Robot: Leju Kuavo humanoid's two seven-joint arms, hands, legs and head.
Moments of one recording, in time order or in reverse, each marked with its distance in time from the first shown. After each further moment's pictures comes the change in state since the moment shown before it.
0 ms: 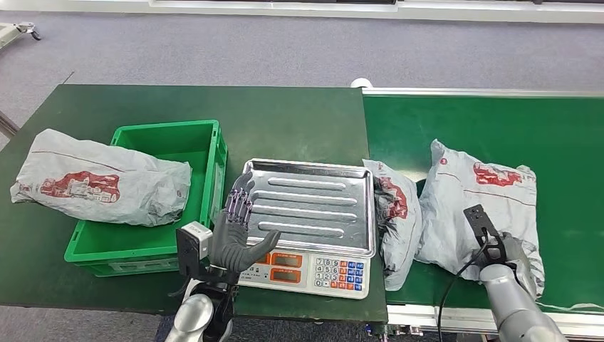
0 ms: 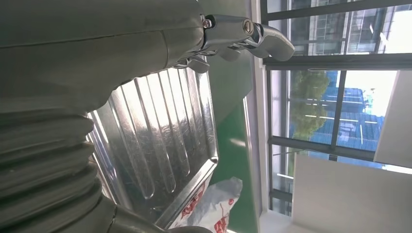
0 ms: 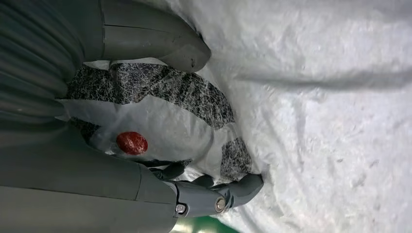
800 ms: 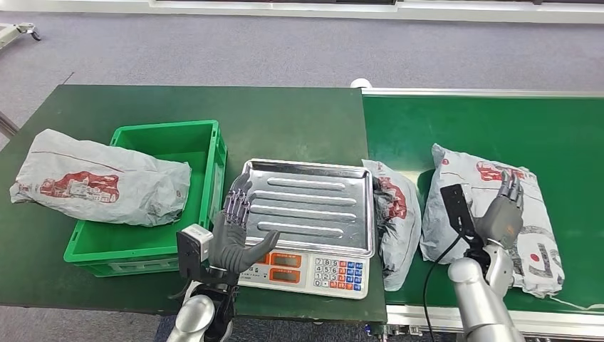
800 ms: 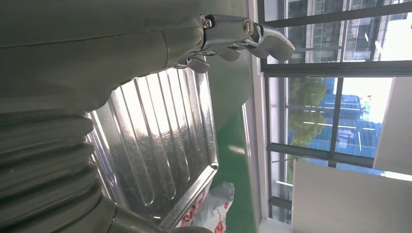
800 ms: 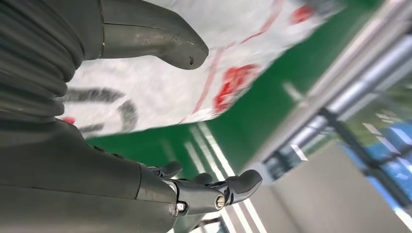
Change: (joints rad) left arm 0.001 0.000 0.001 0.013 -0.014 0.027 -0.027; right arm 0.147 0.128 0.141 -0.437 0.009 -0.399 -0.270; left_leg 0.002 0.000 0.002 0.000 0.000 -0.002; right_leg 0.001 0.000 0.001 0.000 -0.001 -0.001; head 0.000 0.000
